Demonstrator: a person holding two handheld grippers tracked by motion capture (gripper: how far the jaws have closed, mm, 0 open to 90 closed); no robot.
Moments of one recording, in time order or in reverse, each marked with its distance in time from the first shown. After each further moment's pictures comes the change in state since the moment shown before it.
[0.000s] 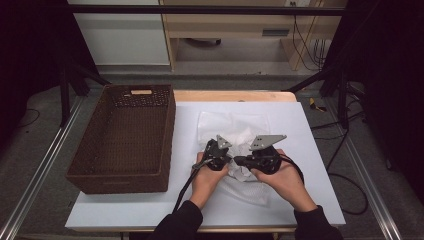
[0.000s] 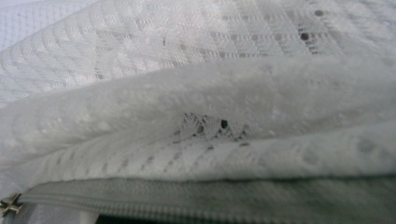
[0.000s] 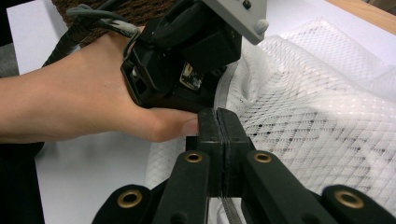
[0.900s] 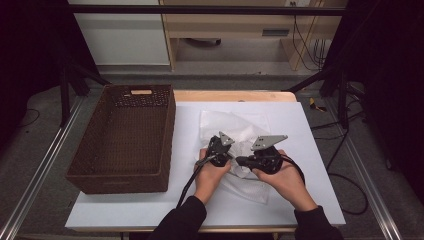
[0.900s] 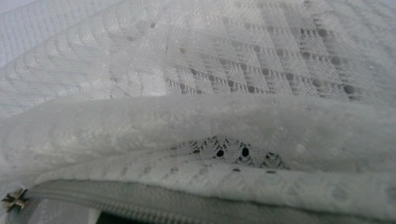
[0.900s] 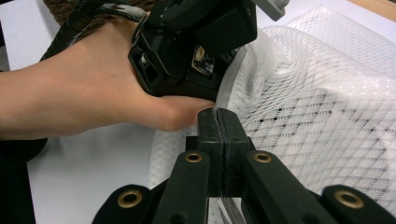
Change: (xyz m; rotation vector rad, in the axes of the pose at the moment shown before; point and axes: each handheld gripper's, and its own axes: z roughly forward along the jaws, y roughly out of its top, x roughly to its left) left arm 0.002 0.009 0.012 -0.001 0.035 0.014; right arm -0.008 -0.008 0.003 0.007 -0.004 0.021
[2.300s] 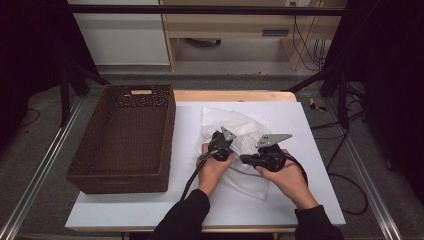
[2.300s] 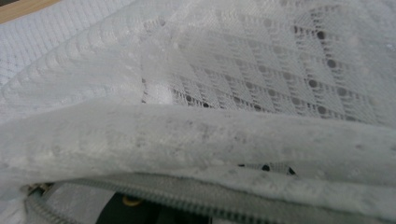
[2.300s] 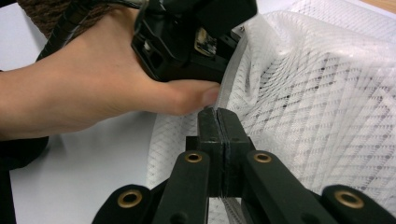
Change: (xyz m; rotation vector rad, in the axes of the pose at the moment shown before) left arm 0.007 0.008 0.016 -0.014 0.050 0.012; right arm -0.015 -0.010 0.001 -0.010 -0.017 0.056
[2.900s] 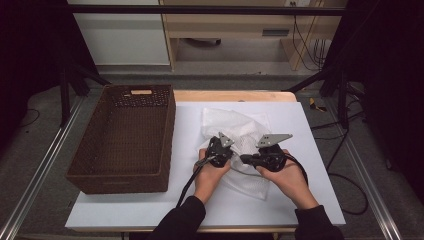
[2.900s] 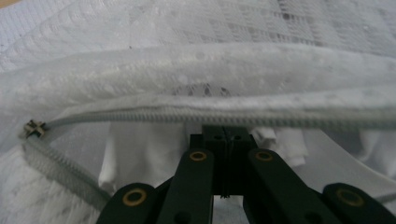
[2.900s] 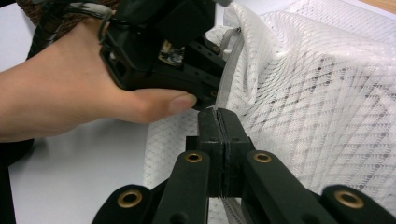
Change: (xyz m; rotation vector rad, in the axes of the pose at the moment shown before) left arm -0.006 -0.014 -0.017 -0.008 -0.026 0.013; right arm 0.000 0.000 -0.001 -0.001 -0.002 -0.001
